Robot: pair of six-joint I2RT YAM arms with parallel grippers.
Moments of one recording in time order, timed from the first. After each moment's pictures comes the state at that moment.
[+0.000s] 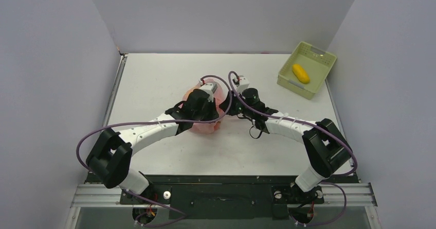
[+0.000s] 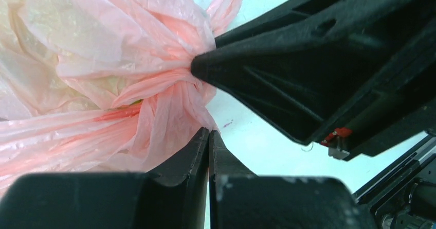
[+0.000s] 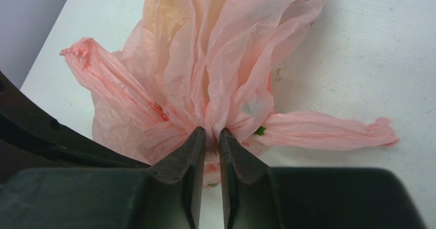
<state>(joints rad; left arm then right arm) -0.73 1.50 0.97 -0.10 -0.02 -0.48 0.62 1.60 0.86 0.32 -0.17 0.42</state>
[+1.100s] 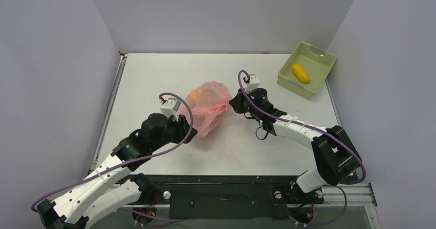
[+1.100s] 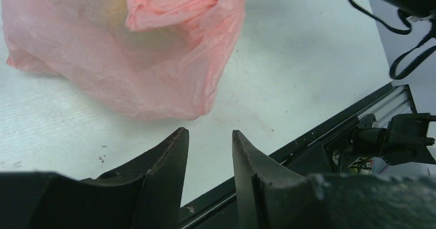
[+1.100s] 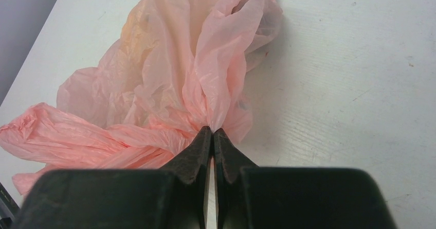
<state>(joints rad) -0.74 0.71 0.67 -0.45 -0.05 -0.61 0.56 1.50 0.80 0.31 -0.08 0.40</state>
